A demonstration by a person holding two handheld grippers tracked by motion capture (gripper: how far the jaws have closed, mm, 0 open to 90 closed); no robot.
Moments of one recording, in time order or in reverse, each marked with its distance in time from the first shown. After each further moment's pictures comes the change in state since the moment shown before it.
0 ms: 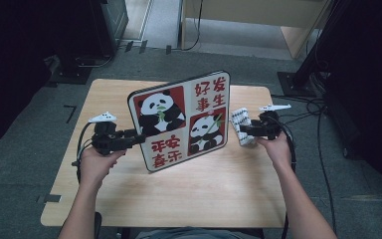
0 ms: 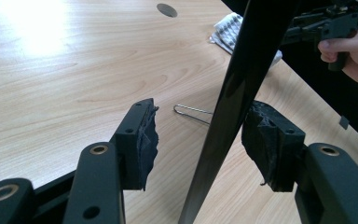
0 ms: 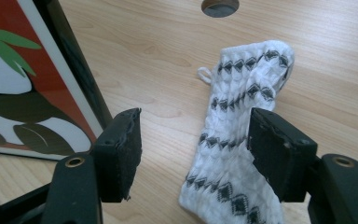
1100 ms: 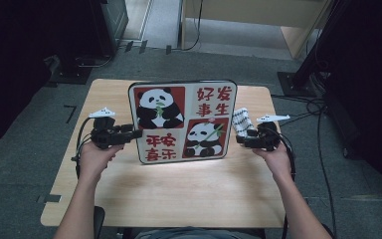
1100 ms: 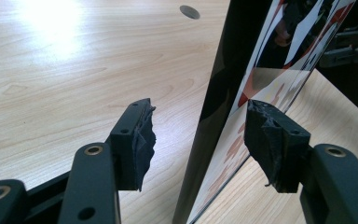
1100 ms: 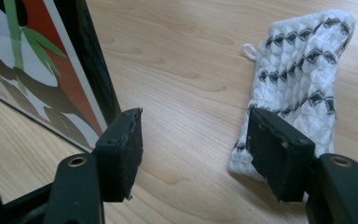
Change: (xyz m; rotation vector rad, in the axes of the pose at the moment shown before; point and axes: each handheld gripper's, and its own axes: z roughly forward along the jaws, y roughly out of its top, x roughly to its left) left arm 0.022 0.005 0.006 -0.001 0.054 0.007; right arm 0.026 -0.025 -0.013 0.002 0.067 -0.023
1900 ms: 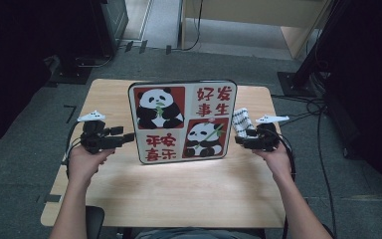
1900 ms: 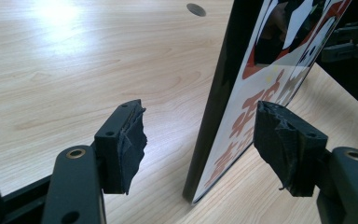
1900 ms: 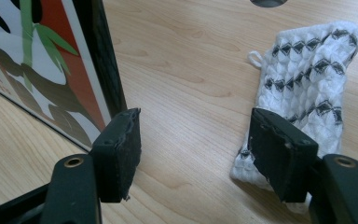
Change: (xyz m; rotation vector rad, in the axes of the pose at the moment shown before) left arm 0.006 -0.010 -0.025 -0.003 0.025 0.001; right arm 0.003 -0.001 0.000 -0.020 0.014 -0.042
